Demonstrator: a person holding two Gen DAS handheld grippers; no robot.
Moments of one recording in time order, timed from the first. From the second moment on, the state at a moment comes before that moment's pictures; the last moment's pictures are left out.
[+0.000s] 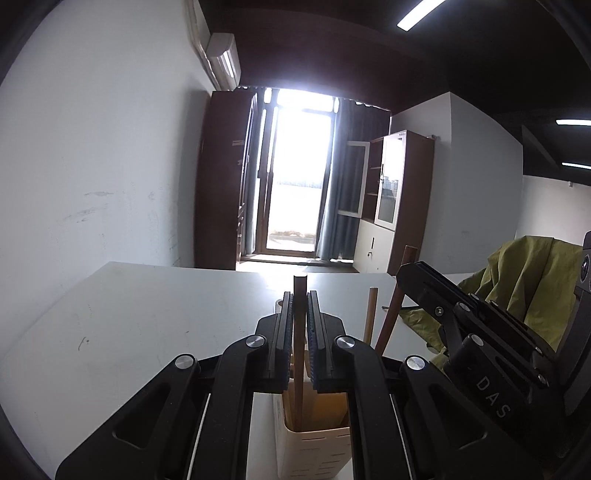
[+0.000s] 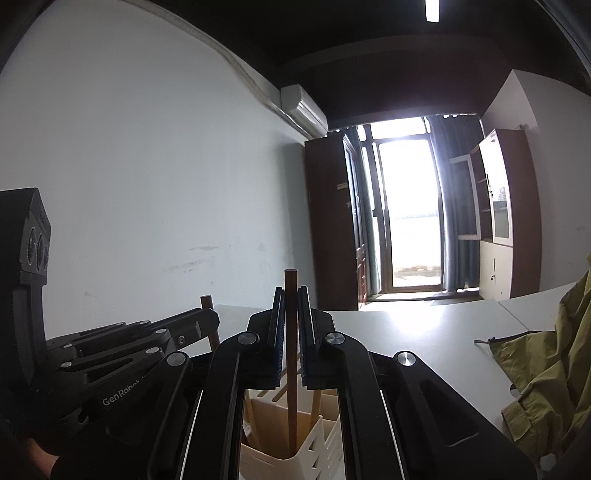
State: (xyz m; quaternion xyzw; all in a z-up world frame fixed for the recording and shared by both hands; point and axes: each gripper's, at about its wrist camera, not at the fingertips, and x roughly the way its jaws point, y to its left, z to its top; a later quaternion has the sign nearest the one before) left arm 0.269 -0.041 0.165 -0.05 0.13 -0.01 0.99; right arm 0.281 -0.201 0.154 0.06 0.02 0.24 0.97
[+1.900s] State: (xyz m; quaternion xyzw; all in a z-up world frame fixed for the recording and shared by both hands) left arm 0.185 -0.020 0.158 -0.03 0.17 0.03 0.98; right arm 0.235 -0.191 0.135 0.03 0.13 0.22 0.97
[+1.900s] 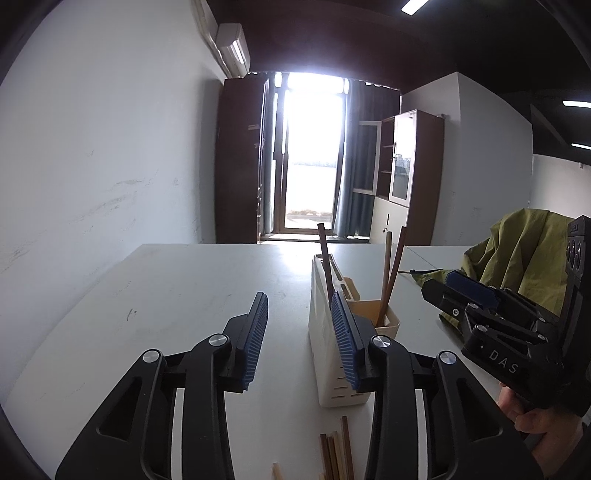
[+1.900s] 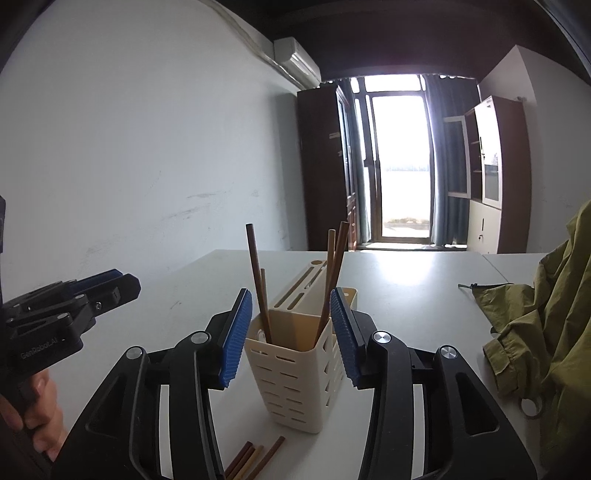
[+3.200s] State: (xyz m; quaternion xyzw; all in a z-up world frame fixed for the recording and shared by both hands) left arm 0.172 0.017 0.032 -0.03 0.35 0.05 0.93; right arm 0.263 -0.137 0.011 -0.01 0.37 0.17 0.91
